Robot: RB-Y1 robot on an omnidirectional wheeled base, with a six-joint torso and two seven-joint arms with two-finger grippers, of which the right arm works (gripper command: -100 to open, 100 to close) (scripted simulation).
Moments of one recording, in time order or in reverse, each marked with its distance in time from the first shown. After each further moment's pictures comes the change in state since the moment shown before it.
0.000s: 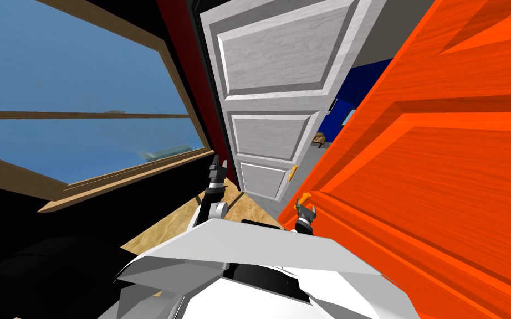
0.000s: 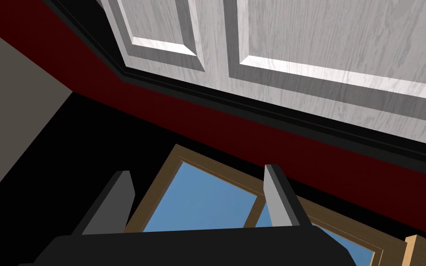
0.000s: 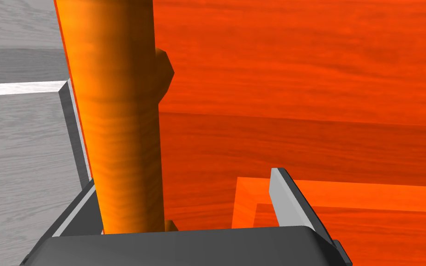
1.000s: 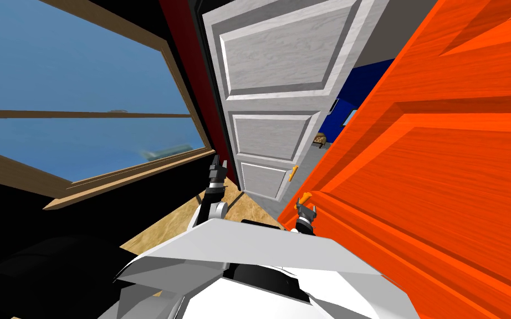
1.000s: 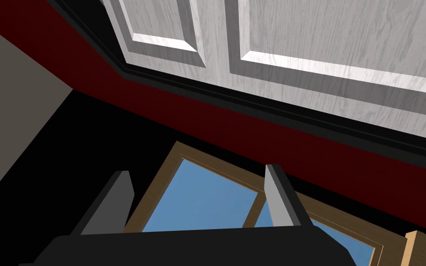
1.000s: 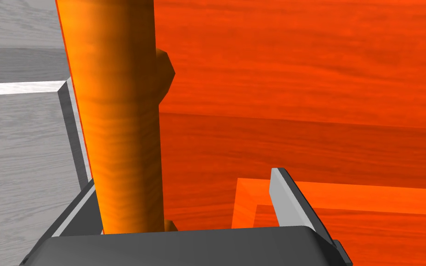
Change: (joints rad) arm -0.017 -0.006 -0.009 0.017 -0.006 0.005 -0.003
